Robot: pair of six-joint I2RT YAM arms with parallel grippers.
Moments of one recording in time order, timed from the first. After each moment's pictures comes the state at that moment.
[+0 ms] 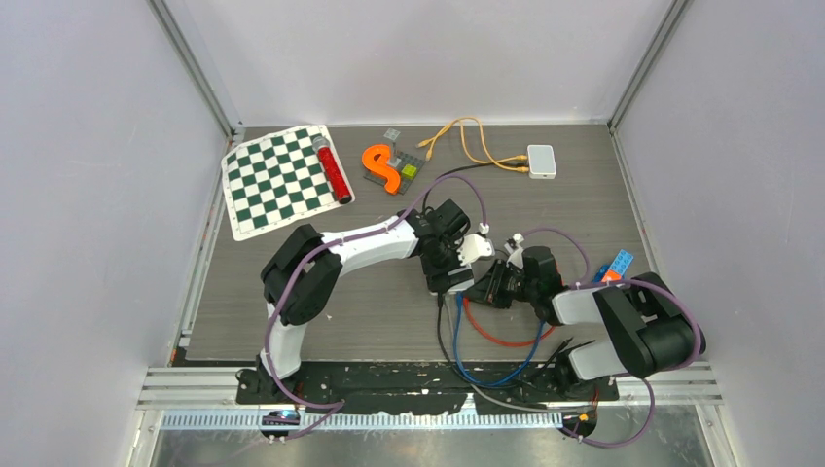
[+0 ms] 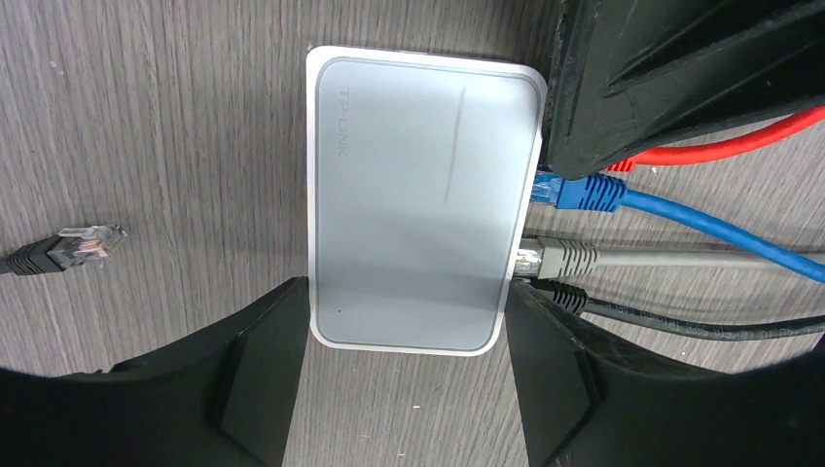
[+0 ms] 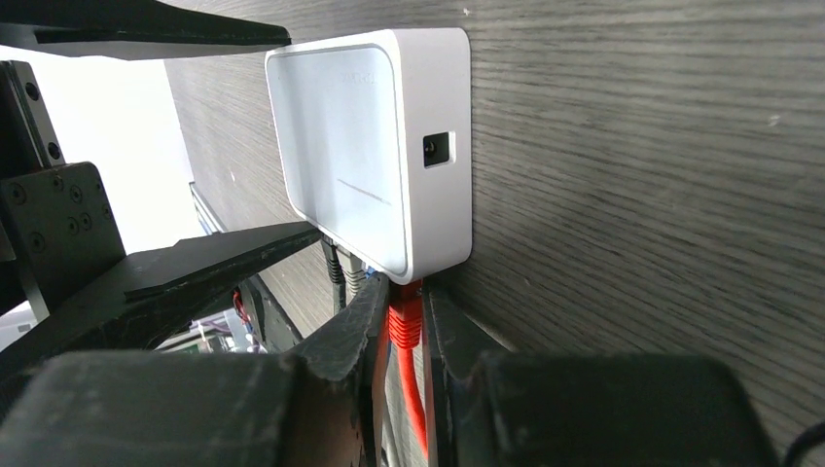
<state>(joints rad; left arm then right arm) -0.90 1.99 1.44 -0.62 0.22 0.45 0.34 1.41 0.21 0.52 -0.60 0.85</state>
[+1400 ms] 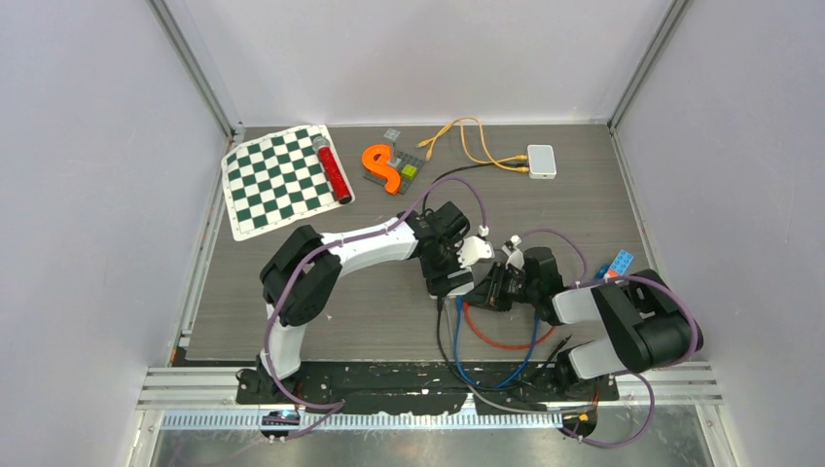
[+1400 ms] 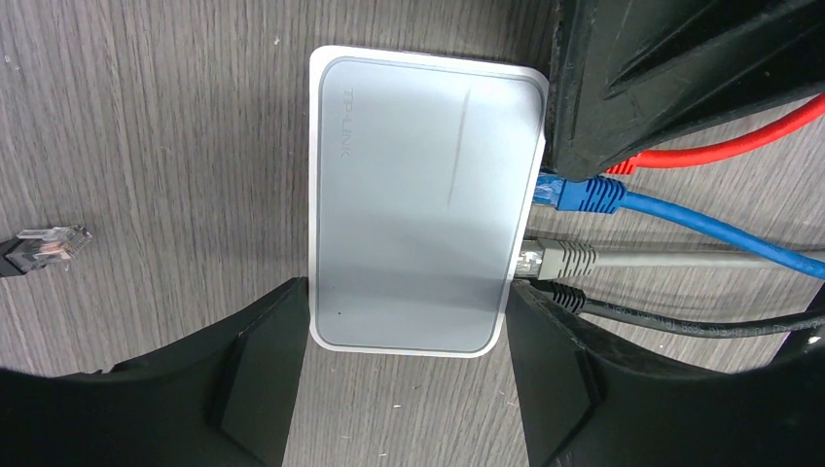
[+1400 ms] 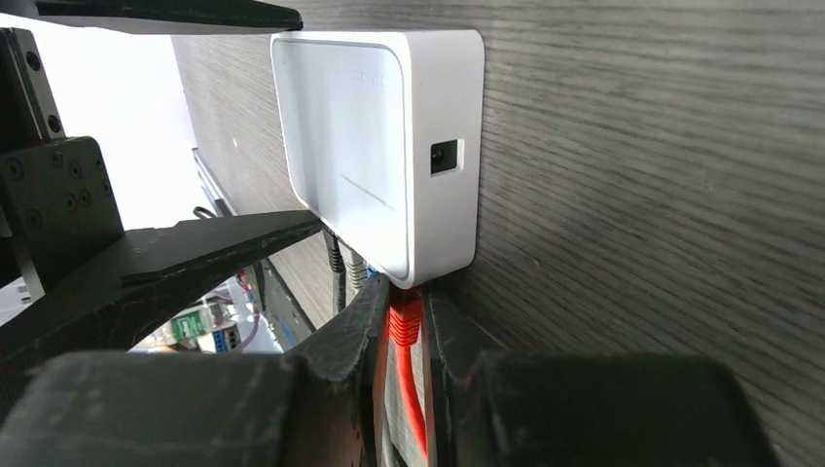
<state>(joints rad) -0.90 1.98 1.43 -0.63 0.24 0.44 0.31 1.46 0.21 0.54 -0.70 0.82</state>
